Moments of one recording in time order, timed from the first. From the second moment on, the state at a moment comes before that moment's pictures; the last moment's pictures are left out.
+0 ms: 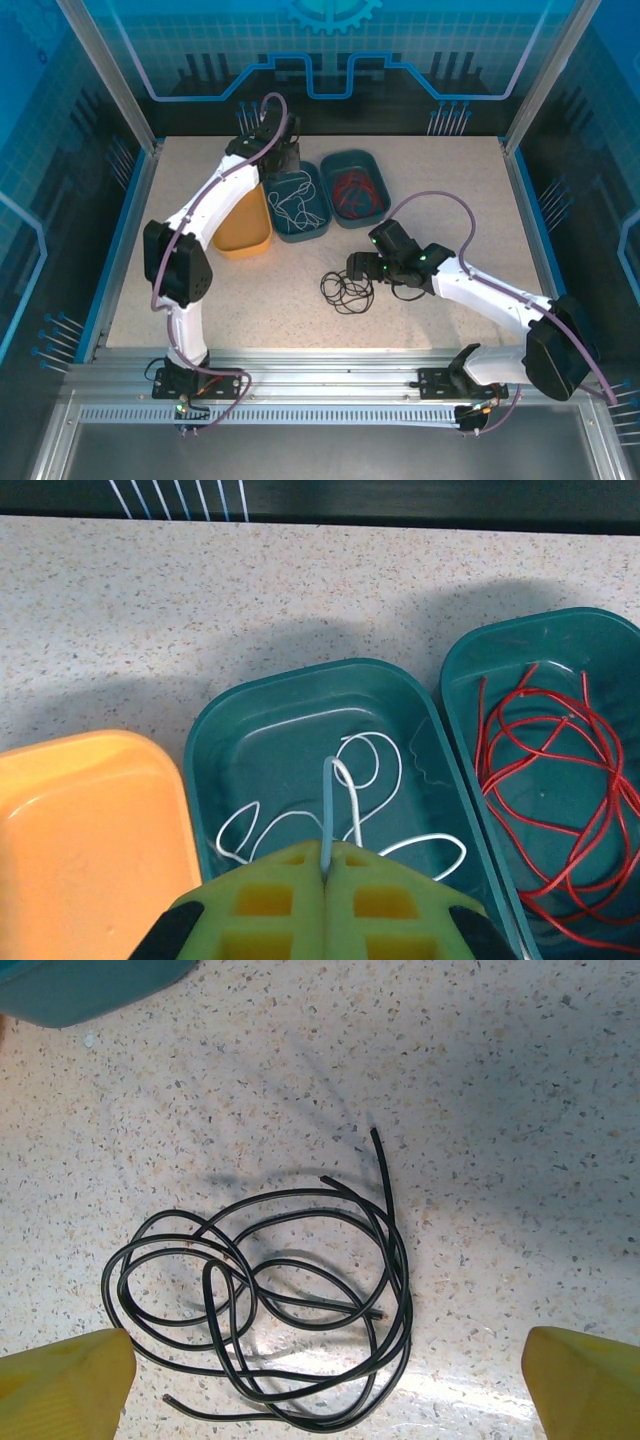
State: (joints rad) left arm -0.37 1.98 1.92 -0.80 -0.25 -0.38; right arm 0.68 1.28 0.85 -0.58 0.06 0.69
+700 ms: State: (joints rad) left arm -0.30 2.30 2.18 -0.92 -0.10 -0.44; right arm 0.69 1.24 0.85 -0.62 0.08 0.69
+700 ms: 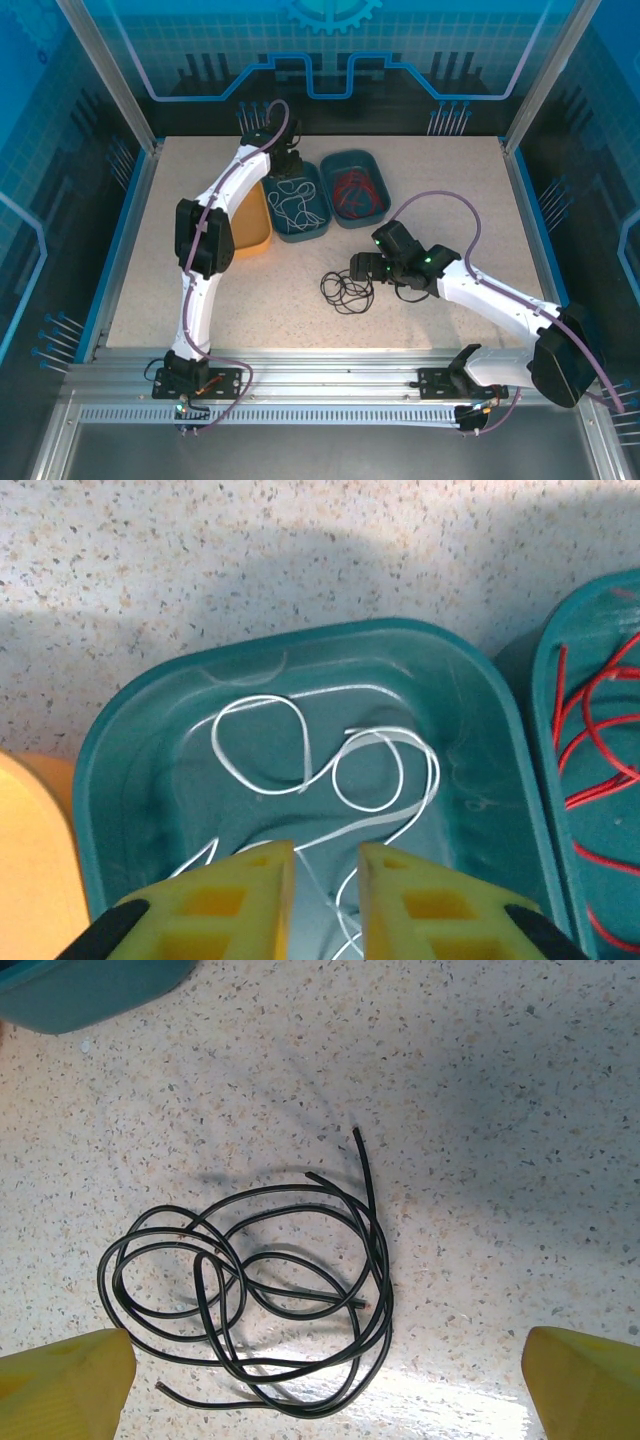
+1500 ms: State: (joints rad) left arm -0.33 1.68 1.60 -0.73 -0.01 -0.50; right arm 0.73 1.25 0.91 -0.67 0.11 0.64
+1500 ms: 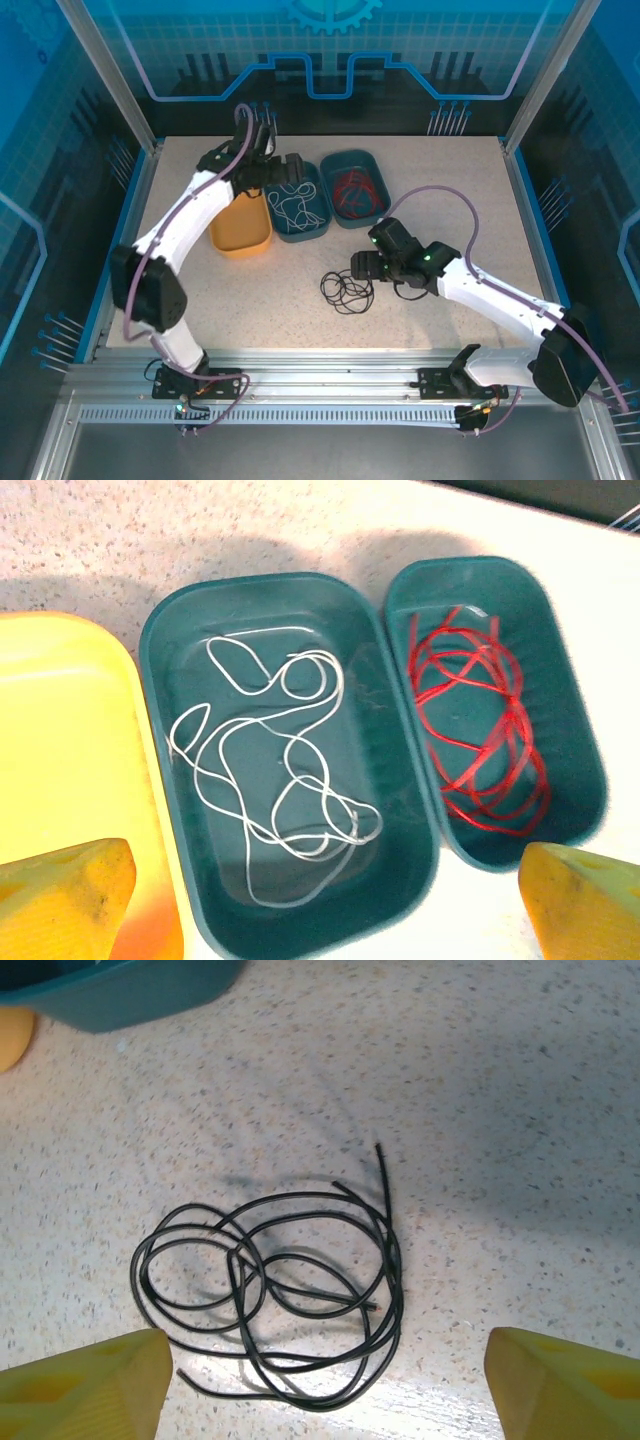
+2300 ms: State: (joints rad) left arm -0.61 1.12 0.63 -0.32 -0.03 -0.88; right arm 0.87 1.50 1.00 -0.72 0.12 0.60
